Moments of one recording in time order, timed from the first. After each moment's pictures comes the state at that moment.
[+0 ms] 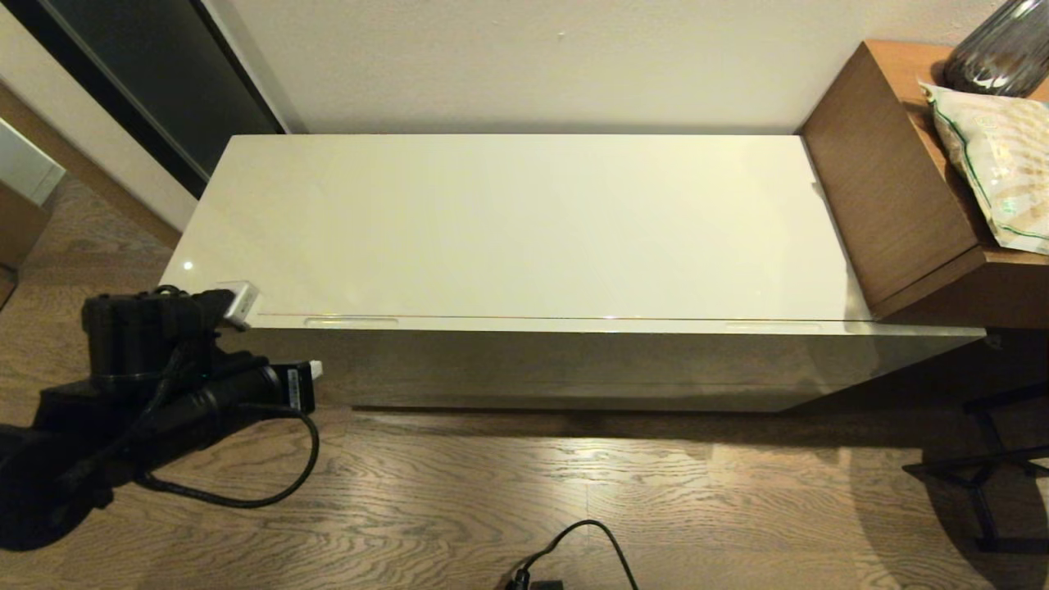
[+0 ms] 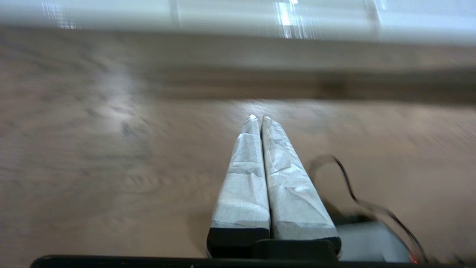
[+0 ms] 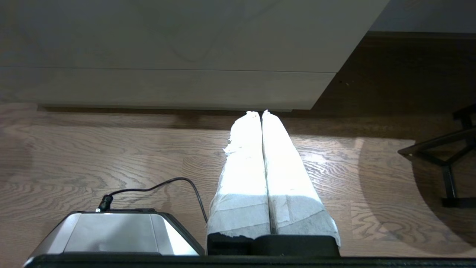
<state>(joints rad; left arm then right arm) -0.11 1.63 -0.62 -0.60 -0.06 -0.07 0.00 0.00 0.00 0.00 0.00 -0.01</state>
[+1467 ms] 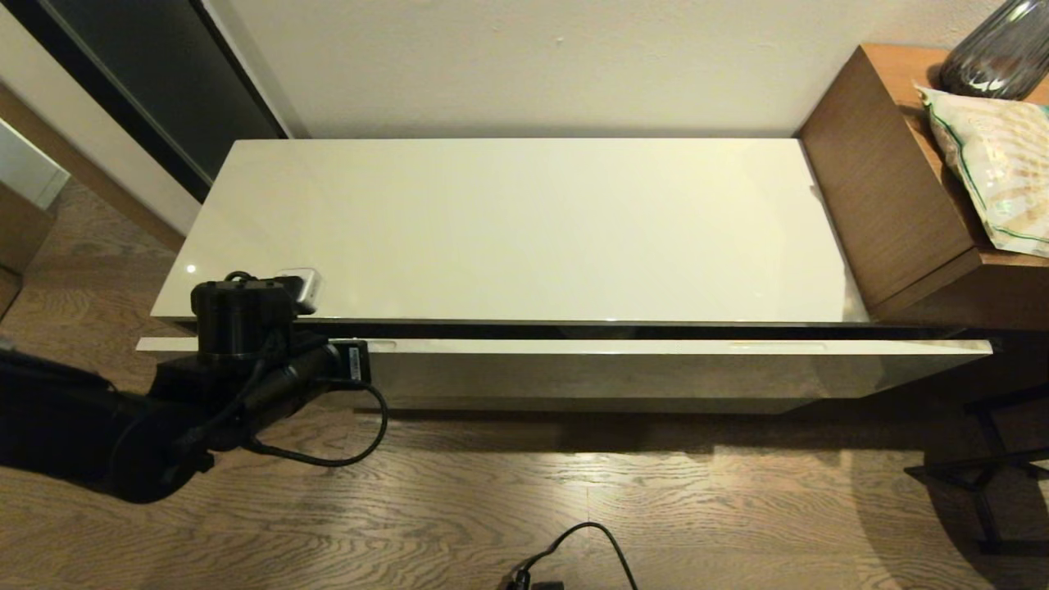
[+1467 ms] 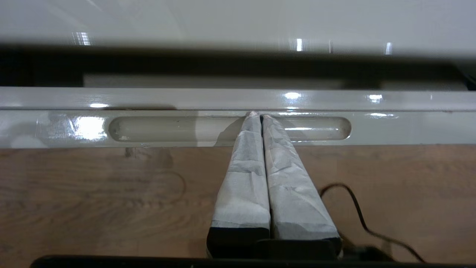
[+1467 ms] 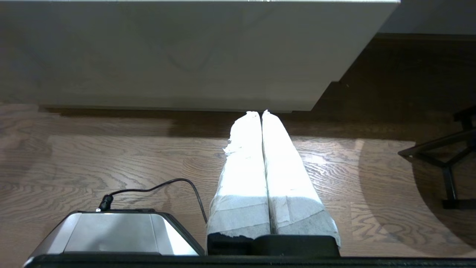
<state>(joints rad) -0.22 1.88 -0.70 -0.63 0.11 -0.09 0.00 0.00 0.00 -0.01 0.00 -0.02</state>
